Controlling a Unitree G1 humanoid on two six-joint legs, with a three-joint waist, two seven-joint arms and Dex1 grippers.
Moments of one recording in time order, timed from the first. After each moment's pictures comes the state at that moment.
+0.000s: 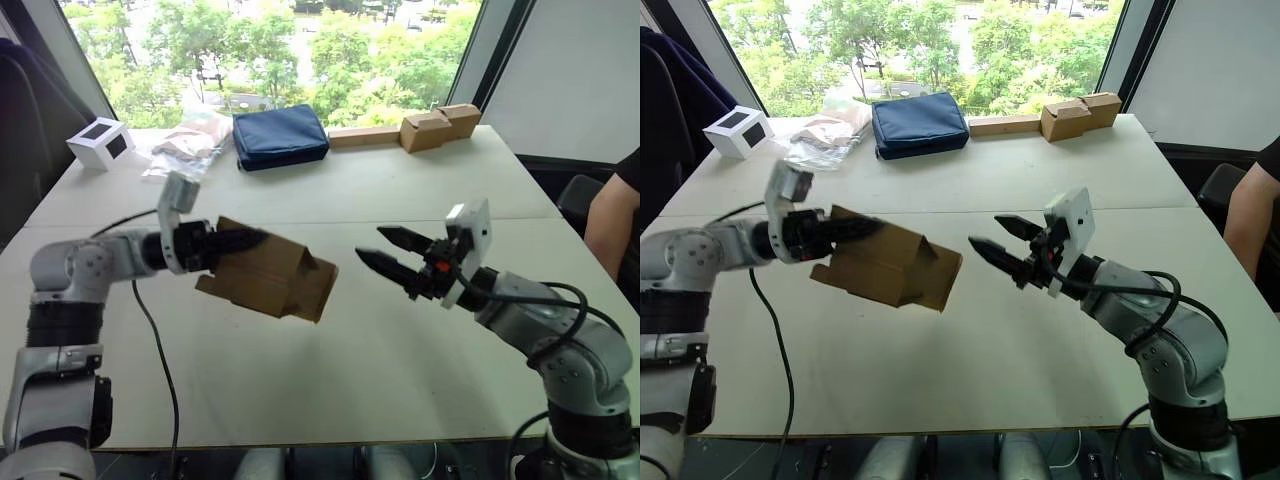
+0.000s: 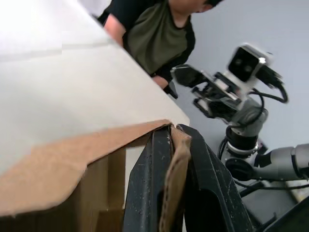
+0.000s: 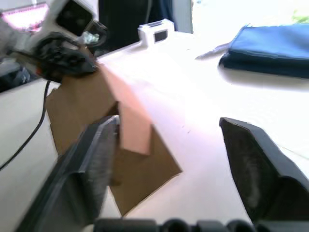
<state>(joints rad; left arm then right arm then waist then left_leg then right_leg) -0.77 0.74 0.13 0.22 -0.86 1.07 -1.25 -0.37 -0.42 -0.15 -0.55 0.84 0.83 0.39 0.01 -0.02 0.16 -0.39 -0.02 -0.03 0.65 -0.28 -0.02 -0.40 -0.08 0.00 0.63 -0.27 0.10</state>
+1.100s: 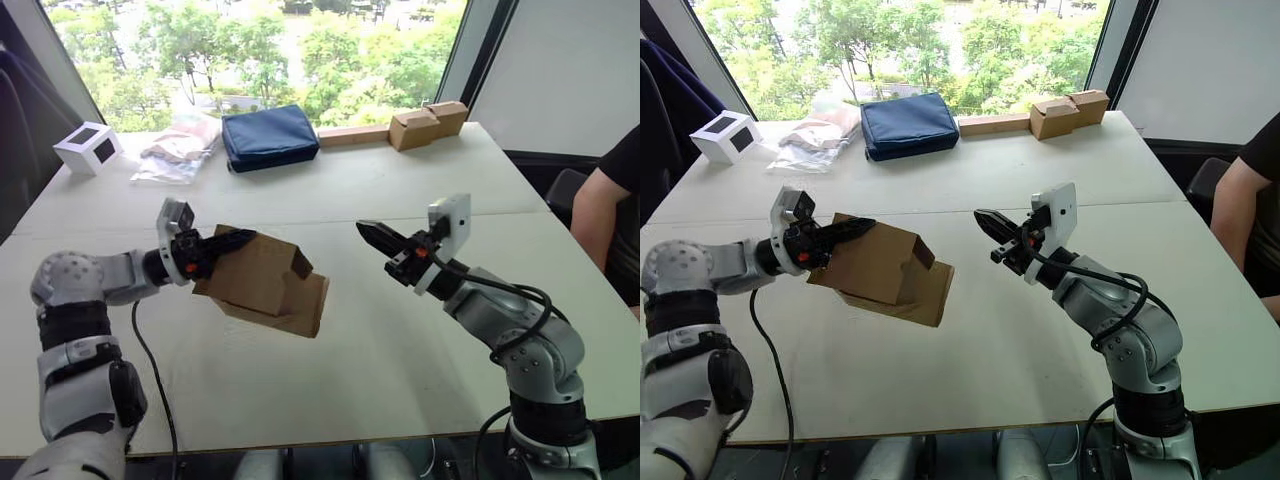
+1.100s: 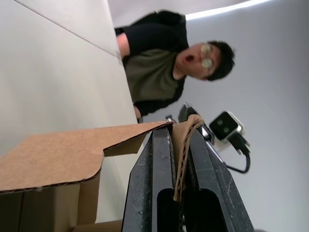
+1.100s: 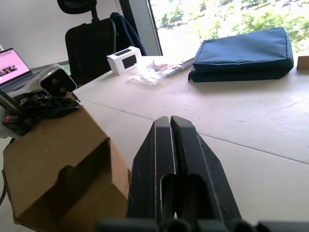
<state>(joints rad) -0.71 0.51 0.63 0.46 -1.02 1.61 -0.64 -0.36 -0.36 -0.09 -0.51 0.78 0.79 0.31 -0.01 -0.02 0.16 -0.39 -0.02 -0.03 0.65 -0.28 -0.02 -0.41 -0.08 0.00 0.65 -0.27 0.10</state>
